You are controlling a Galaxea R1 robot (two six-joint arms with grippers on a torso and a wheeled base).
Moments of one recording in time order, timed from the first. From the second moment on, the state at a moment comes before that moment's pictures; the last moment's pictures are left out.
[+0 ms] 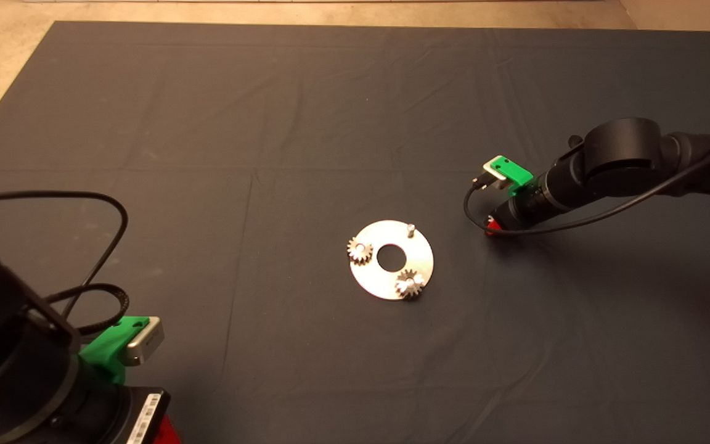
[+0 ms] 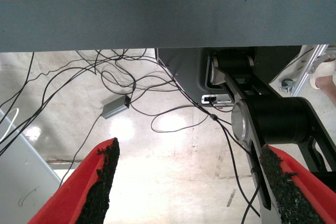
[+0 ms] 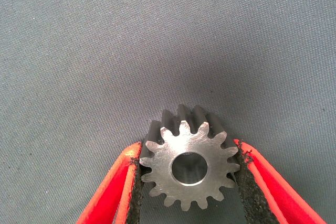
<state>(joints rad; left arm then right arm) -0.40 2.08 -0.34 0.01 1.53 -1.73 0.27 2.34 -1.09 -0.56 -1.28 0.77</state>
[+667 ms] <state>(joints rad) -0.40 2.08 -0.34 0.01 1.53 -1.73 0.36 2.35 -1.00 -0.55 -1.41 0.78</state>
